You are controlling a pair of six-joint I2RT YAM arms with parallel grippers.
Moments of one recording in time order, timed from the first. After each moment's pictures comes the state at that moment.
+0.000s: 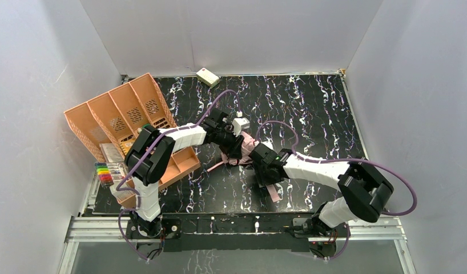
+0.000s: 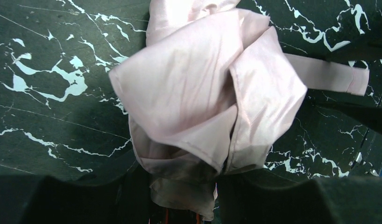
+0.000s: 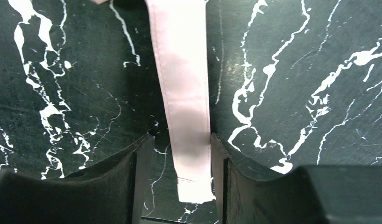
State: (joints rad) left arm -0.61 1.93 1.18 -0.24 0.57 0.19; right arm 0.91 1.44 0.75 -0.60 0.18 0.55
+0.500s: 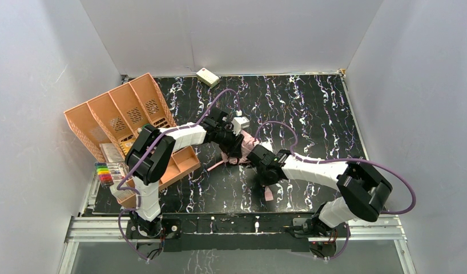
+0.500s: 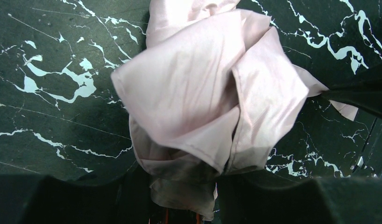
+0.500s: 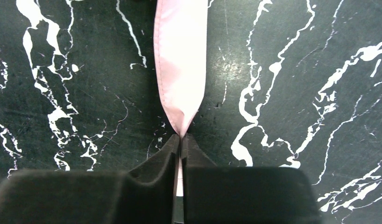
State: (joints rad) left arm -0.60 1.94 1.19 -0.24 0.56 0.18; right arm 0.94 1.46 0.77 -0.60 0.21 0.61
